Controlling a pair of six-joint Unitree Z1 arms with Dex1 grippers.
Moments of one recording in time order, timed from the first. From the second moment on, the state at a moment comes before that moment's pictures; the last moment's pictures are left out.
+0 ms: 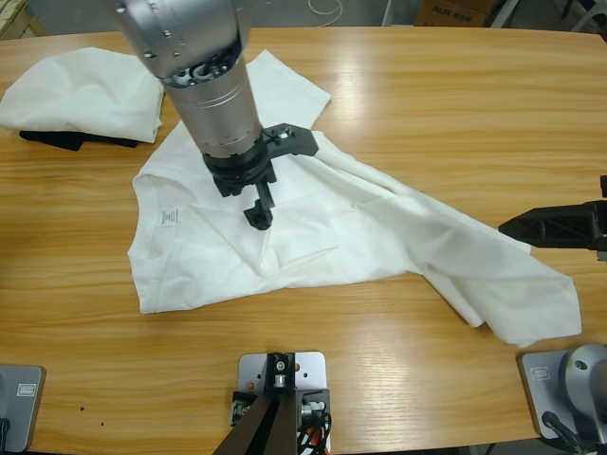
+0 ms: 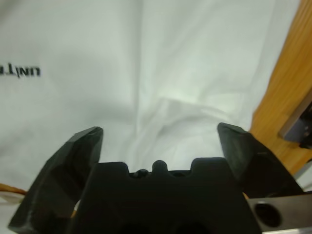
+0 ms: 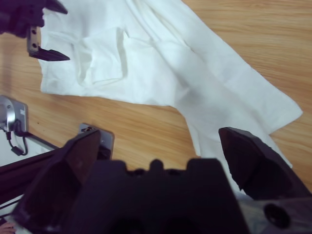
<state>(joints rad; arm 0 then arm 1) -0.94 2.22 -1.94 1.23 -0.07 0.36 0.72 1.09 -0.92 0.82 0.11 0.59</state>
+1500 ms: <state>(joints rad) -1.07 2.06 -1.48 1.35 -0.29 0.17 0.68 1.15 -0.86 0.72 0.04 0.59</state>
